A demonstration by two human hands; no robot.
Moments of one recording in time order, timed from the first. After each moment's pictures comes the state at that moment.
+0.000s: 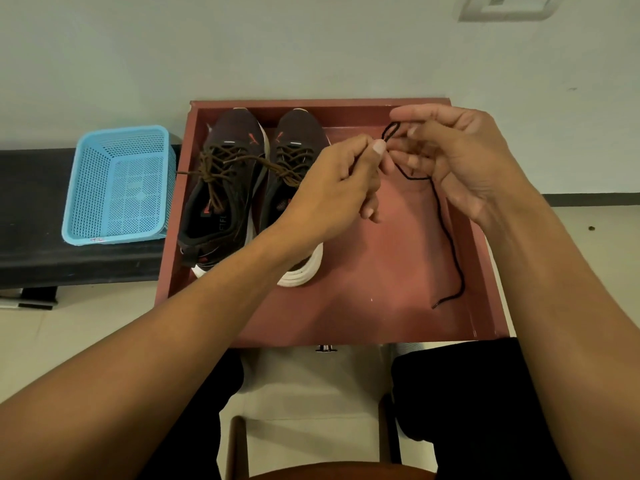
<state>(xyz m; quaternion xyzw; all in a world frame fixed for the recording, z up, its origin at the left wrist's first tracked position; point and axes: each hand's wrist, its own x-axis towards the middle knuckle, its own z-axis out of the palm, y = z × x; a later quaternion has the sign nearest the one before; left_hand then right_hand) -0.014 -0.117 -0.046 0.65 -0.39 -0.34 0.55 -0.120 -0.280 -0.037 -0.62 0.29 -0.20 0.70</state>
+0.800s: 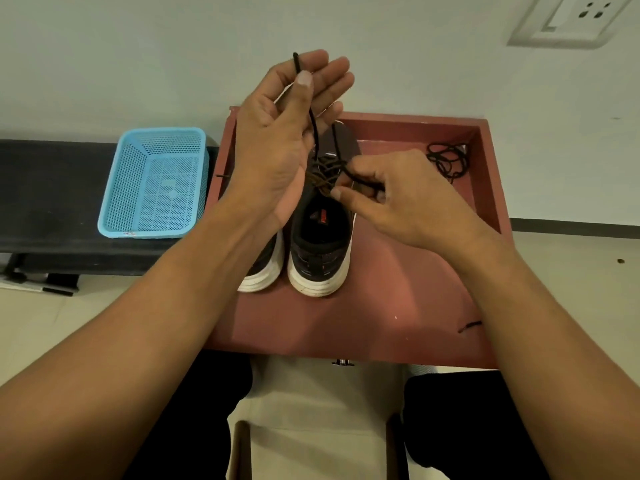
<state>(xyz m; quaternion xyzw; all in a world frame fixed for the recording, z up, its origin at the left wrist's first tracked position) 0.058 -0.086 -0.016 0.48 -0.23 -0.26 0.81 -0.069 -0.209 -0.035 -0.95 0.07 -0.08 0.30</state>
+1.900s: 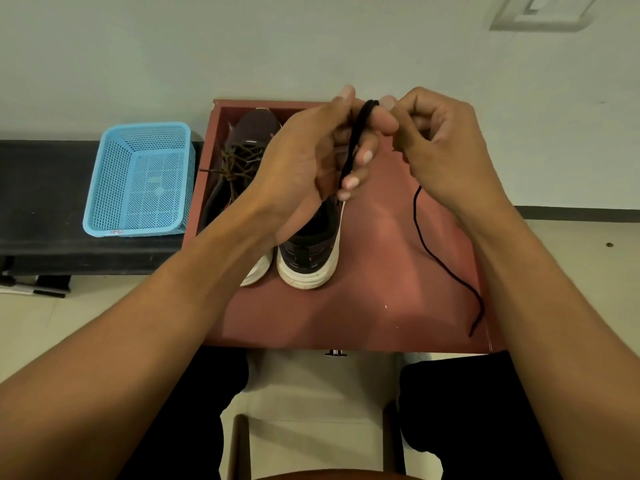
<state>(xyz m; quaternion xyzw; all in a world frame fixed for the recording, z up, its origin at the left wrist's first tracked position) 0.026 -0.086 -0.013 0.49 -0.32 -0.46 0.67 -0.079 -0.238 -0.024 -0.82 0.21 -0.23 0.48</state>
